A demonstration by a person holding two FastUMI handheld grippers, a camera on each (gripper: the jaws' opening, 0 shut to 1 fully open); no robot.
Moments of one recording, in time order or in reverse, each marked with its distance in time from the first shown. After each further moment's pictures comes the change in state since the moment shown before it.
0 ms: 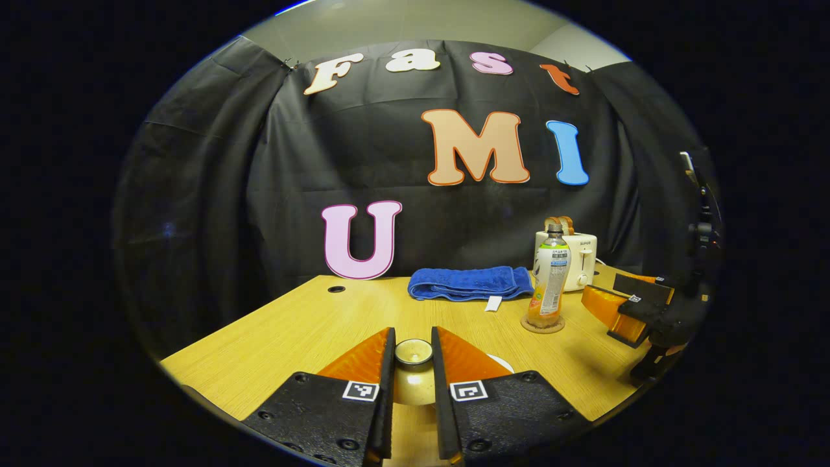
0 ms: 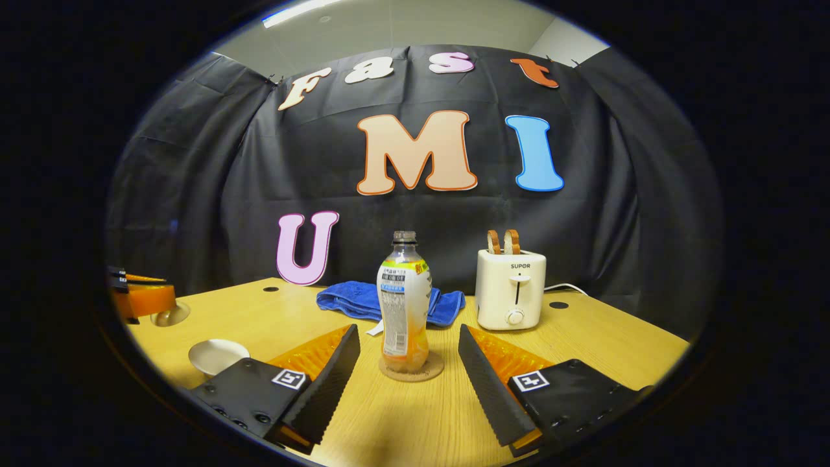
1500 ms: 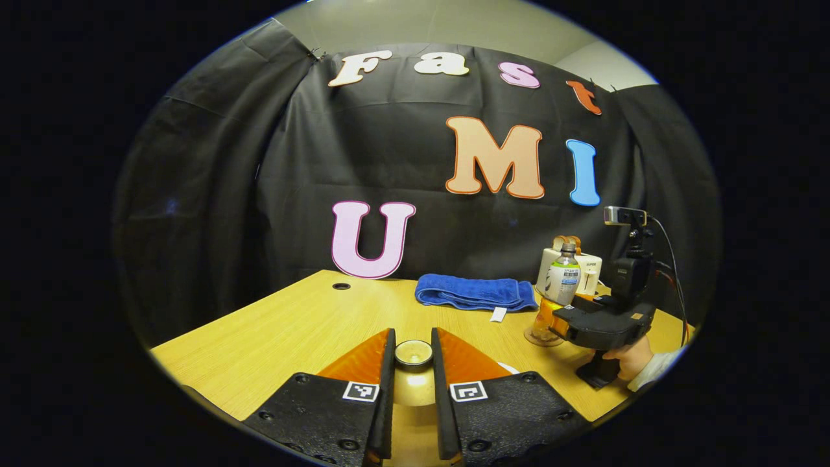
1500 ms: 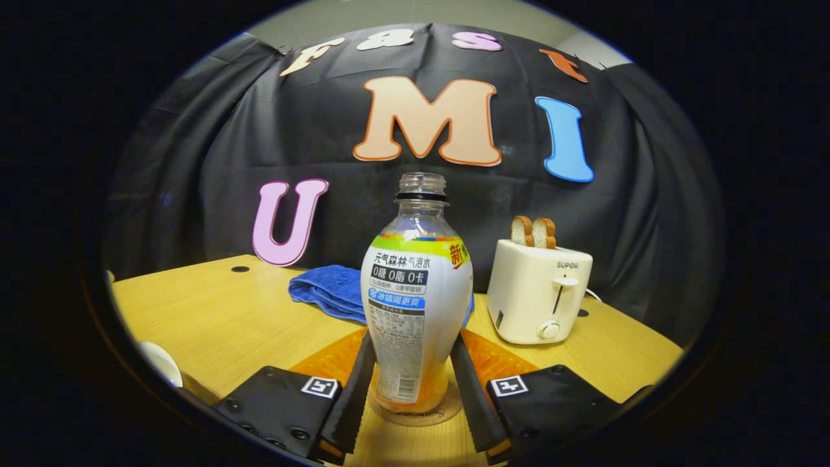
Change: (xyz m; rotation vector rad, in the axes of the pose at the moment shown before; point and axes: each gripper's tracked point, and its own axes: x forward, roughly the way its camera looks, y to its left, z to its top) left arm 0.002 0.026 0.008 -0.094 -0.013 -0.005; right arm 0.098 0.023 -0.029 -0.146 0.059 -0.012
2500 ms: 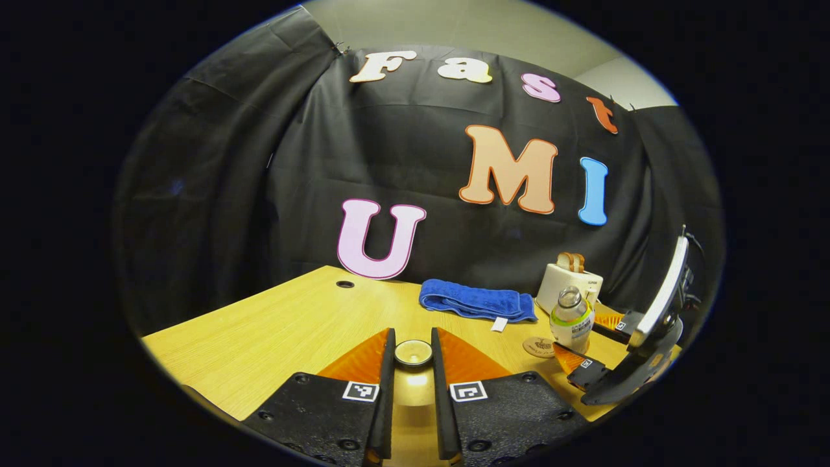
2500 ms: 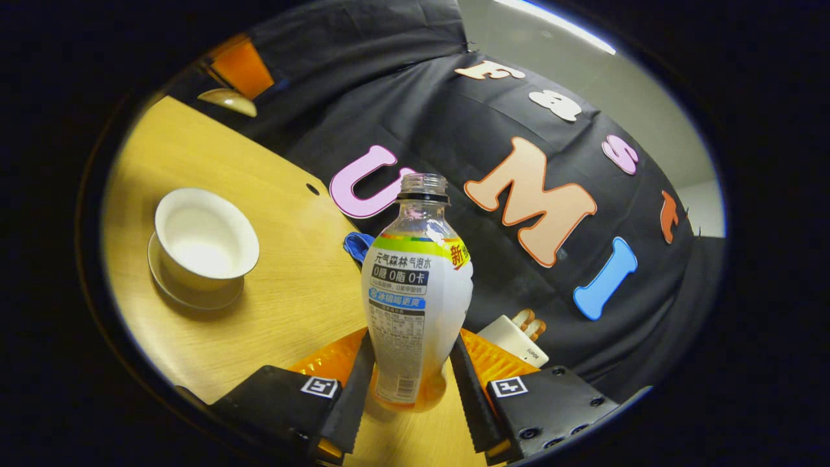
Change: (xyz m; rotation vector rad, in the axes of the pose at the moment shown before) left arm -0.003 0.024 0.009 -0.104 -0.010 0.017; right arm -0.084 0.041 -0.003 -0.741 -0.123 0.117
